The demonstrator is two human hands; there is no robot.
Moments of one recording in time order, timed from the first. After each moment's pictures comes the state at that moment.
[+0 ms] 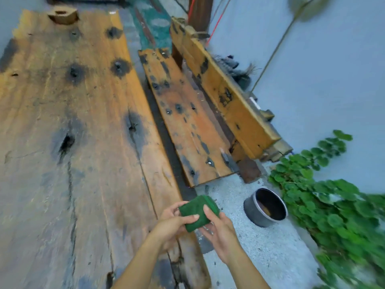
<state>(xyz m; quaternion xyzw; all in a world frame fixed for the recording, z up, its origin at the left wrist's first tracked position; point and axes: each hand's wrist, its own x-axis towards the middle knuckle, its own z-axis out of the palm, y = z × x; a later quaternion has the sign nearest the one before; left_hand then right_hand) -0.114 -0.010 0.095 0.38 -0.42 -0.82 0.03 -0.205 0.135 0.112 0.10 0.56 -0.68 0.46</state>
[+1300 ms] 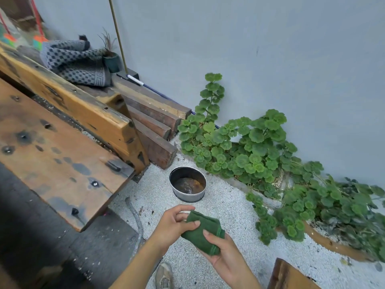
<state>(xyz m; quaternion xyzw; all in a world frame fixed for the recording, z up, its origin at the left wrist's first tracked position) -0.441 0.301 0.000 0.18 -0.61 -0.72 -0.26 -0.400 0.490 -0.010 0.29 0.38 -0.82 0.32</state>
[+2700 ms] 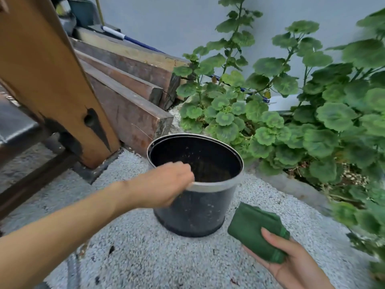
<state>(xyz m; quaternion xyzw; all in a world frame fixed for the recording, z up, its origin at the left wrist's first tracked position) -0.708 0.247 -0.495 -0.41 -0.91 -0.06 -0.05 -0.595 0.561 -0.532 0.27 0.38 -0.85 0.23</state>
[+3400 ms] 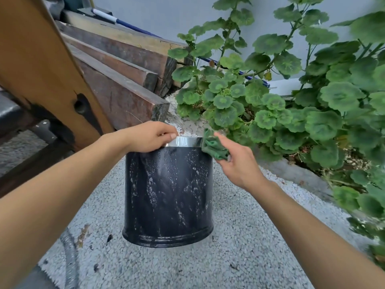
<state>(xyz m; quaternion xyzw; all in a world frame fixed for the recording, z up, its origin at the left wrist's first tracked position) -0.788 0.217 -0.492 -0.23 -0.93 -0.21 -0.18 -0.742 0.499 -0.552 -0.12 0.91 -0.39 0.02</state>
